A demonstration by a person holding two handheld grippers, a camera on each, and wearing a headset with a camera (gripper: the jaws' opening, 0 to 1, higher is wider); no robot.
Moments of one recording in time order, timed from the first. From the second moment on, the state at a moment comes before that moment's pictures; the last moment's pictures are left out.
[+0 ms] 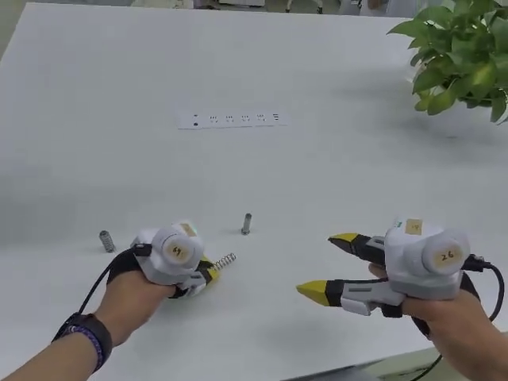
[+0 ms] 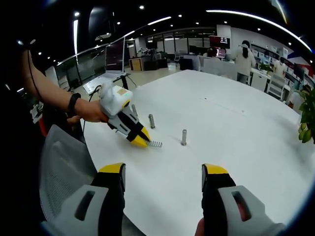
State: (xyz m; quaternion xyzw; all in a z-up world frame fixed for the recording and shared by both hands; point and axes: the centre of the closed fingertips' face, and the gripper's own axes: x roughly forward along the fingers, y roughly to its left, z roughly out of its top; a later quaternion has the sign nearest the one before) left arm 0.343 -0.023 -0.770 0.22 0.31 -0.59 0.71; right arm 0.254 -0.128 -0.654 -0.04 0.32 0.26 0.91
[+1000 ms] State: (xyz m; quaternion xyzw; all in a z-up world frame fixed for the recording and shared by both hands) left arm 0.325 0.014 -0.722 0.23 0.27 -0.61 0.71; right arm 0.271 -0.100 -0.664 -0.03 0.32 0.31 0.90
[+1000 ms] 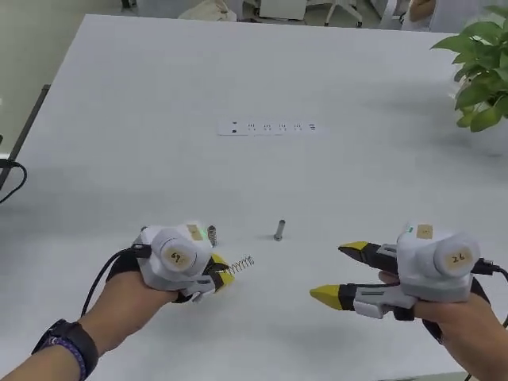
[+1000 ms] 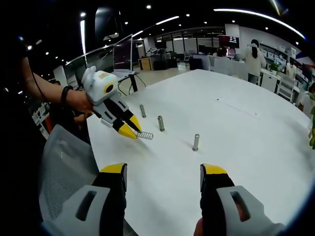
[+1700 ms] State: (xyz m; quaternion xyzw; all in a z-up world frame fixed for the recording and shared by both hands) left arm 0.313 0.024 -0.680 0.23 0.24 -0.61 0.72; right arm 0.291 -0.056 -0.665 -0.06 0.31 0.39 0.87
